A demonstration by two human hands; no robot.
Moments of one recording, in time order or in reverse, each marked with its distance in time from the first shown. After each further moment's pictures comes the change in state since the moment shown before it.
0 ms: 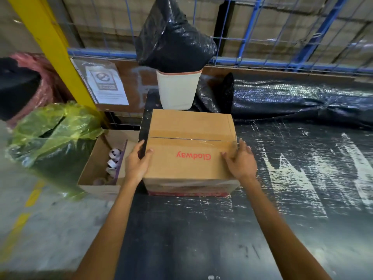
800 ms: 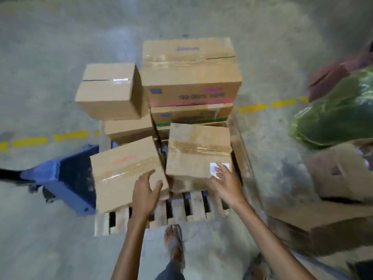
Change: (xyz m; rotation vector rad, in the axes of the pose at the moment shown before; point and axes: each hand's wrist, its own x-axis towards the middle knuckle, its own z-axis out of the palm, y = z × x) left_hand -0.838 -0.531 -0.408 -0.060 0.978 -0.838; right_hand -0.885 -0.217 0.372 -0.065 -1.280 -0.891
